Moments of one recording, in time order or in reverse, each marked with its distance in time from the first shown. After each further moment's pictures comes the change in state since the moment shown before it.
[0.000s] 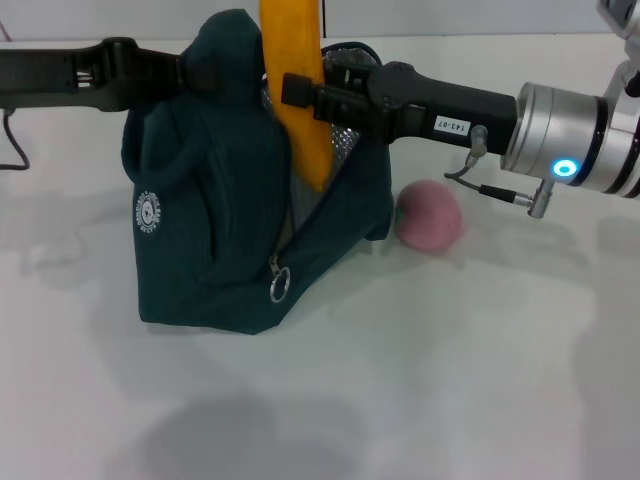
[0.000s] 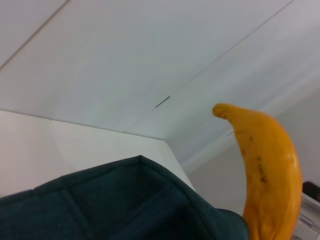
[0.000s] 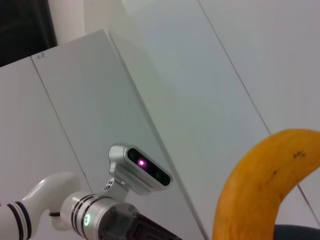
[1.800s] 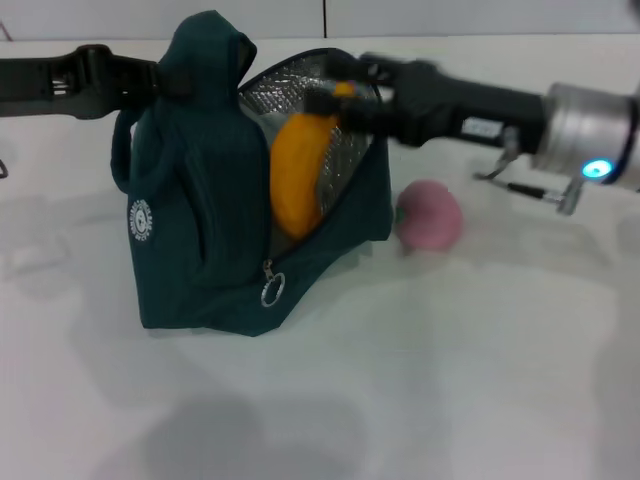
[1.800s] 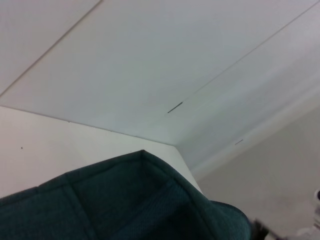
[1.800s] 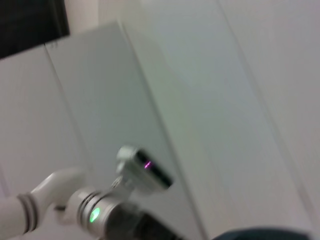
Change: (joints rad) left arm 0.029 0.026 -0.007 -0.026 -0.009 -0.010 0.008; right arm -0.080 0.000 0.013 -0.146 -0.053 -0.036 0.031
